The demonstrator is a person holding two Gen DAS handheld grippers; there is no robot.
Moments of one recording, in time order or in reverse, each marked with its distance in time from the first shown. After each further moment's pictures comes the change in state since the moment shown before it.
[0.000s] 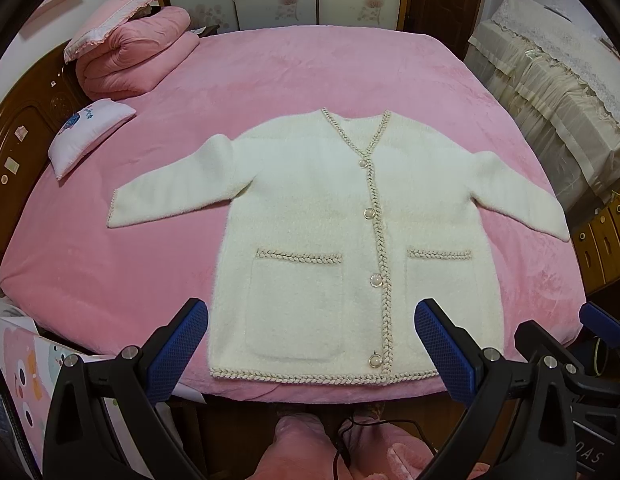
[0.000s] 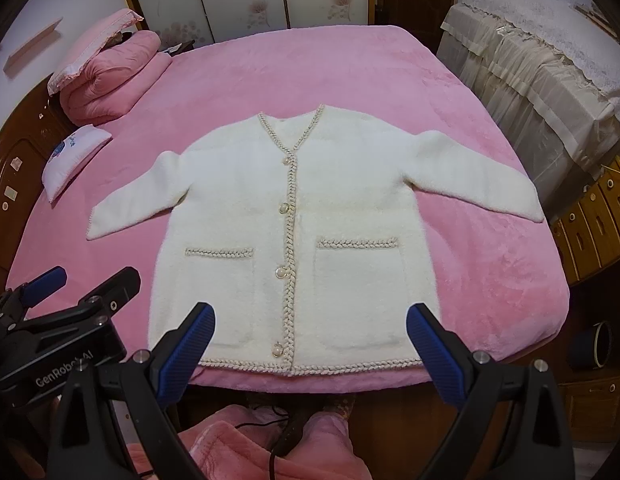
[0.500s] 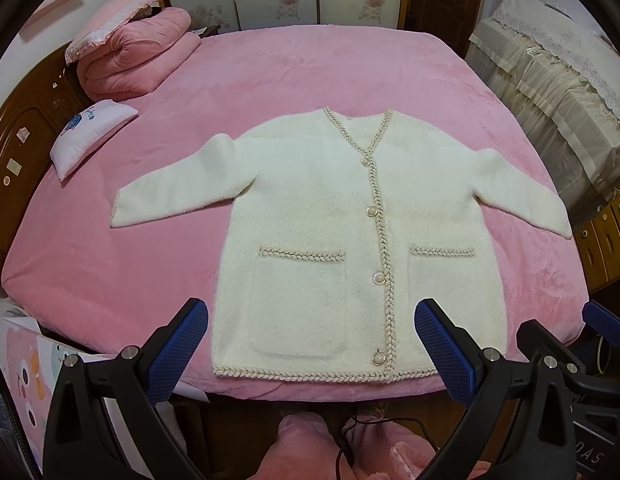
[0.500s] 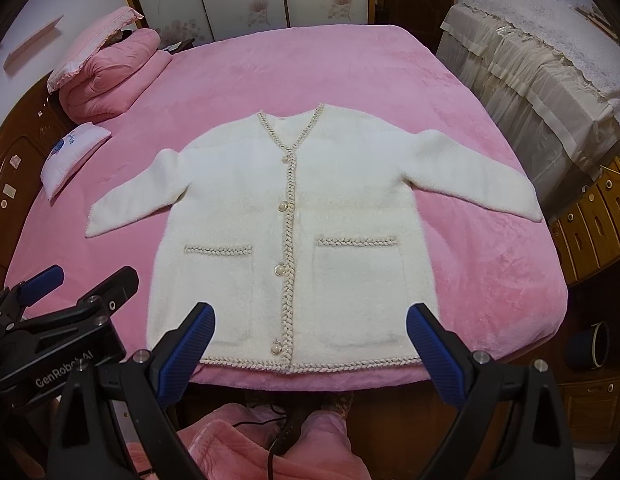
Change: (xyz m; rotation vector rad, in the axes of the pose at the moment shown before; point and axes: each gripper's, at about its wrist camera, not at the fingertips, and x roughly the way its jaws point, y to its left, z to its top) left arm -0.003 -0.003 -0.003 0.007 0.005 0.012; right arm -0.001 0.000 -0.001 -0.002 0.005 -0.008
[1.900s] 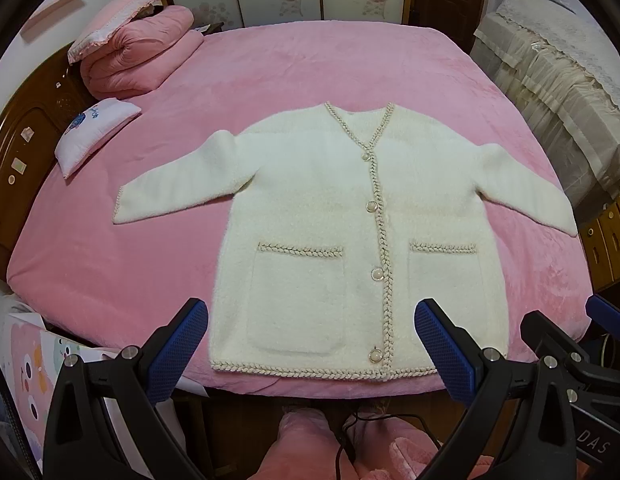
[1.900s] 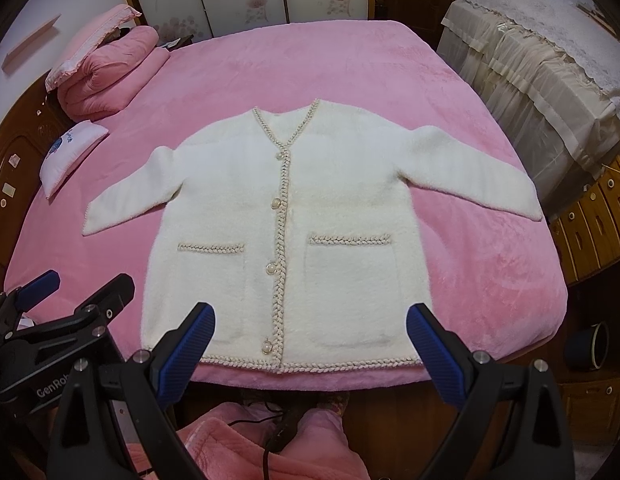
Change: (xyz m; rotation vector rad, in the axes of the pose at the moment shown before) left arm 0.000 -0.011 0.001 -0.002 0.015 0.027; right arm 0.006 -0.014 0.003 -0.004 0.014 -0.003
